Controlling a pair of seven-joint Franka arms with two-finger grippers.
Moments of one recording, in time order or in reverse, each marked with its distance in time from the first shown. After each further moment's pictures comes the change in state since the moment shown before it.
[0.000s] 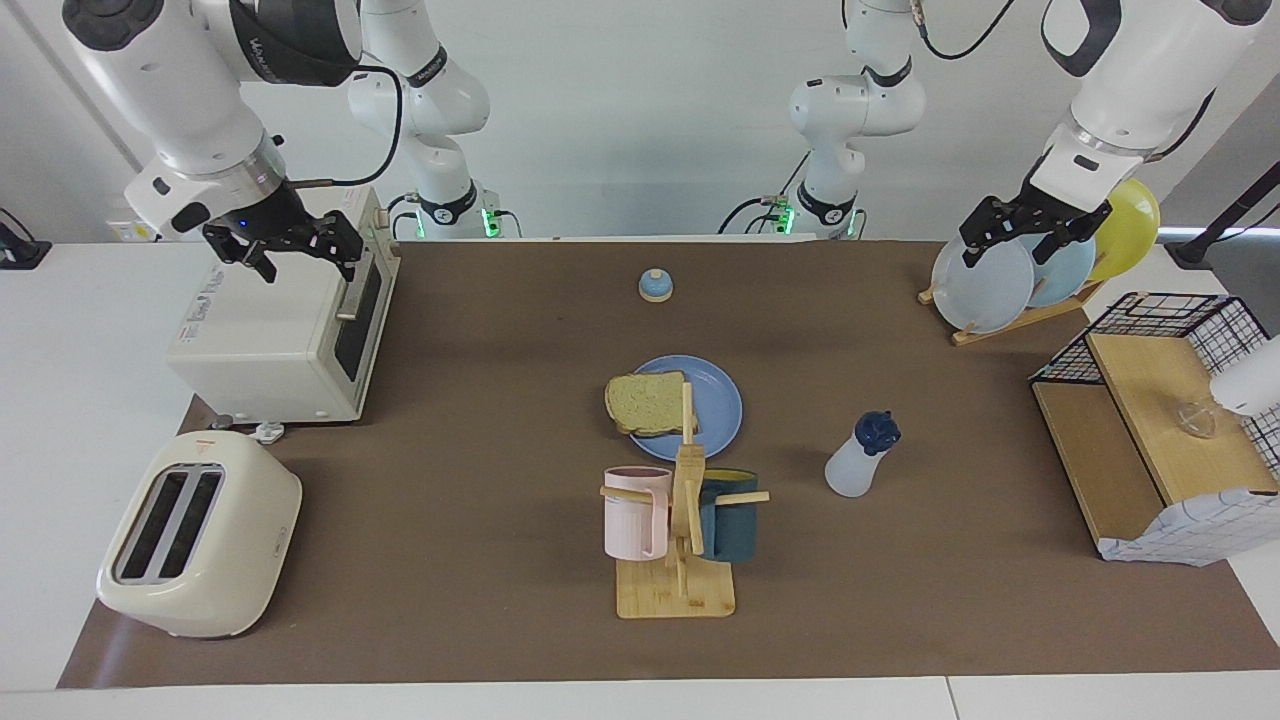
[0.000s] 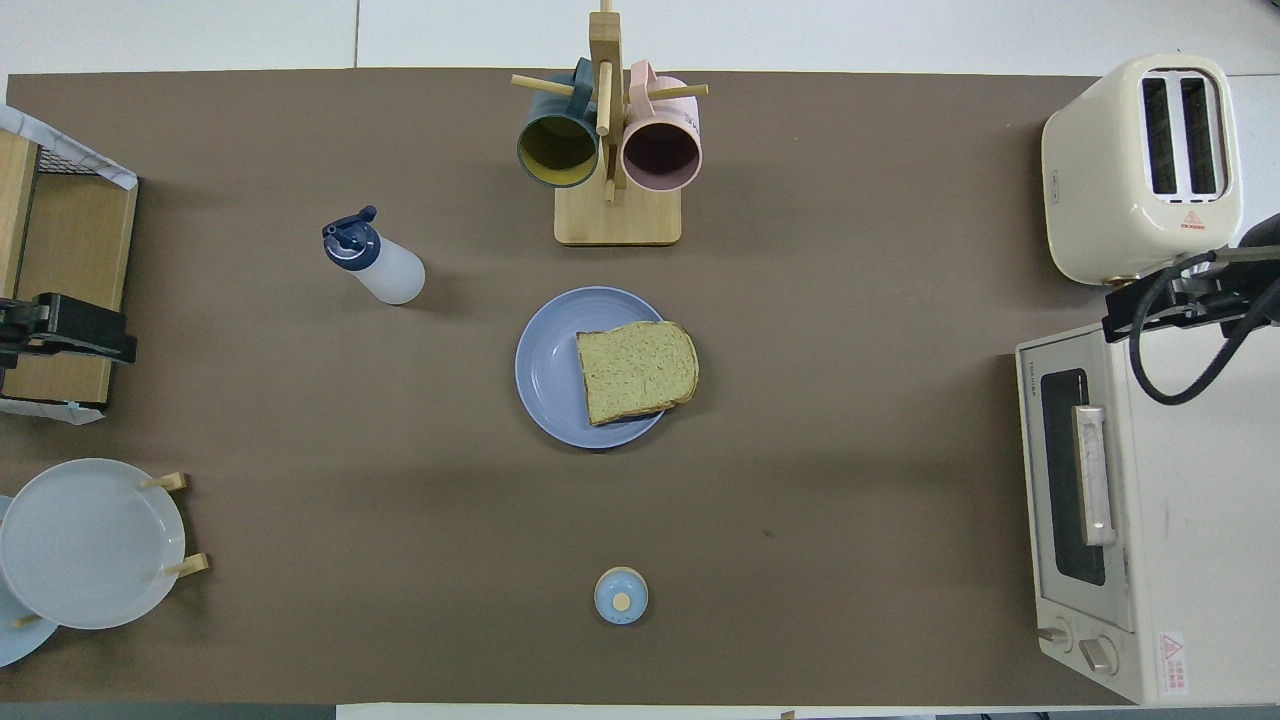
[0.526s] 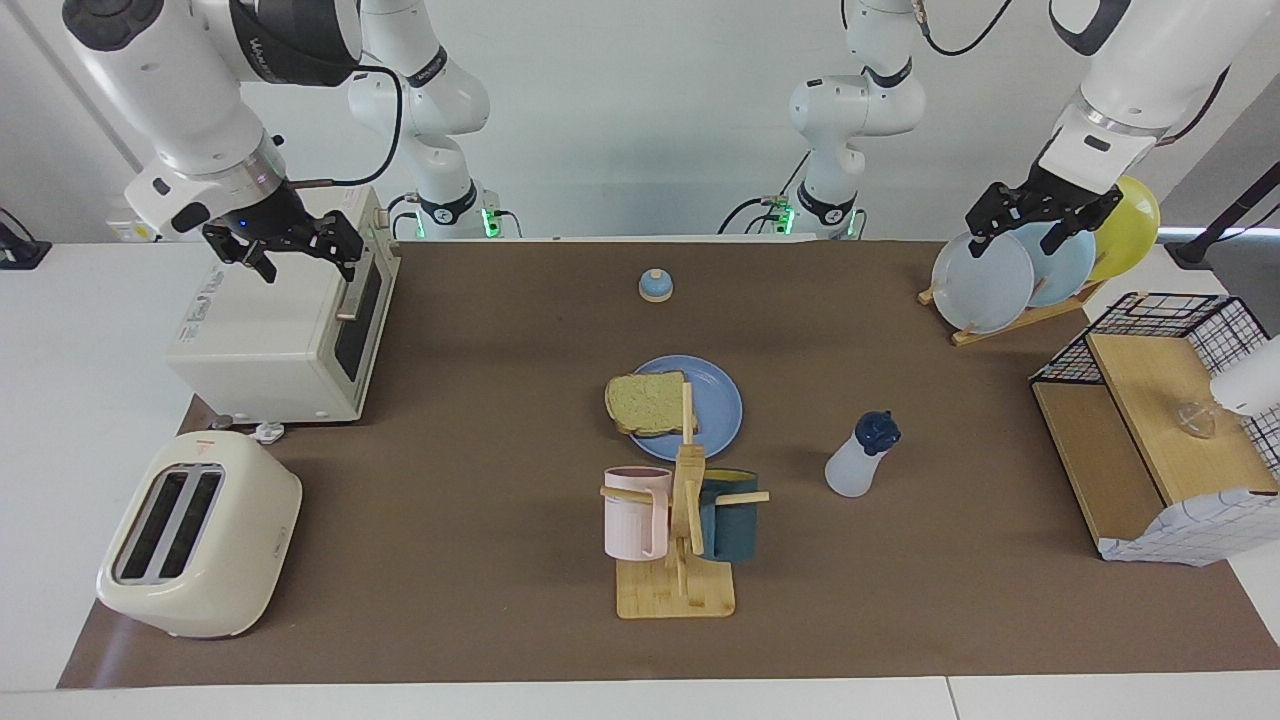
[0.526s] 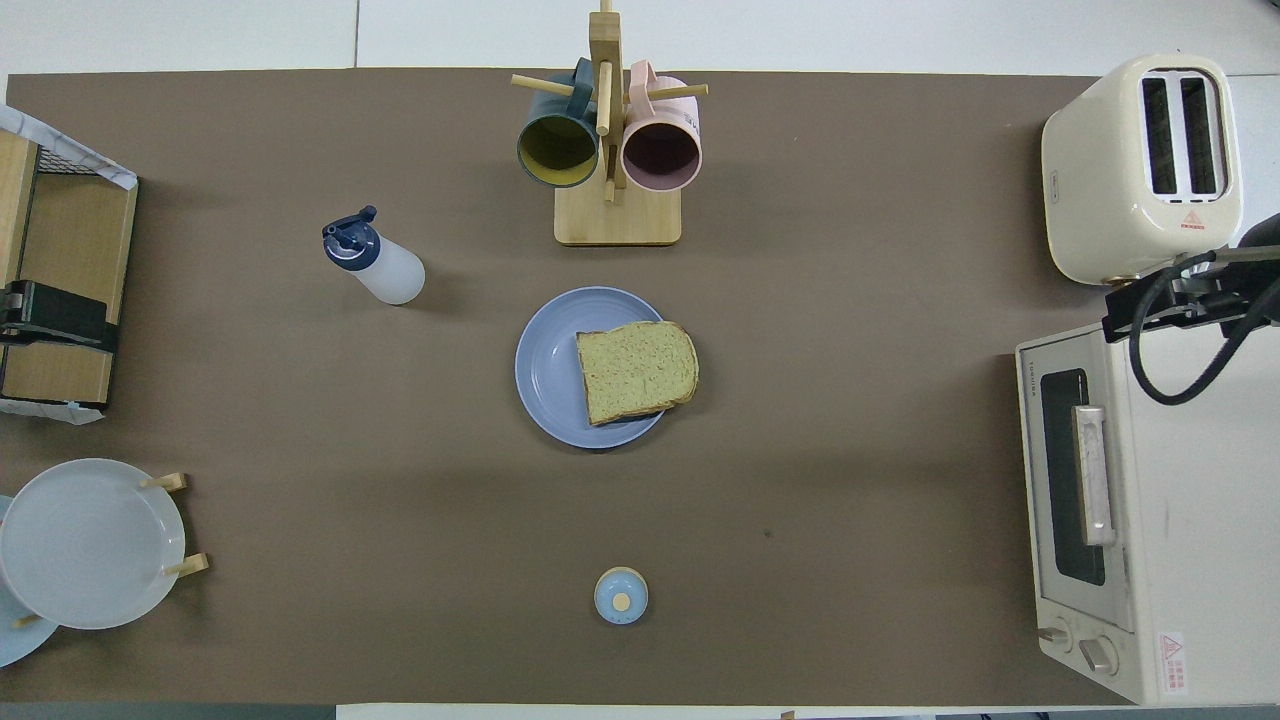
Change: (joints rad) left arm 0.000 0.012 -0.003 0.069 -0.001 -0.029 0.000; right arm 0.000 0.000 0.000 0.000 0.000 0.000 0.000
